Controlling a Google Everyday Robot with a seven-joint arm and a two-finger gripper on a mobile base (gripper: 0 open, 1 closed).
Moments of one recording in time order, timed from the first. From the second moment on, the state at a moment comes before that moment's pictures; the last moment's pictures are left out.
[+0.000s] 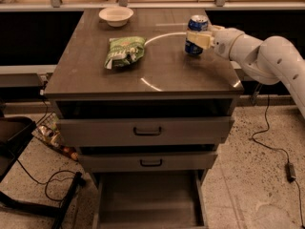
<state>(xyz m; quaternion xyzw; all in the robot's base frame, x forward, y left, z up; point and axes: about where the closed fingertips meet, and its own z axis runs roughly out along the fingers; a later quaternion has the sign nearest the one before) 0.801 -0.187 0.907 -0.24 0.67 0.22 0.67</state>
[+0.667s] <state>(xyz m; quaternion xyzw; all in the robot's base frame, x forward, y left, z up) 0.756 -0.245 0.949 -0.26 0.66 0.25 0.66</state>
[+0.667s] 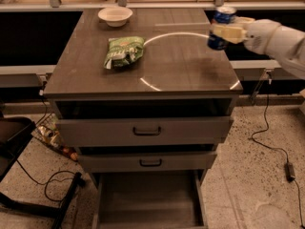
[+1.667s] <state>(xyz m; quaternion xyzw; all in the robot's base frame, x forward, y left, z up) 0.607 -0.330 0.926 -0.34 0.65 0.25 0.64</state>
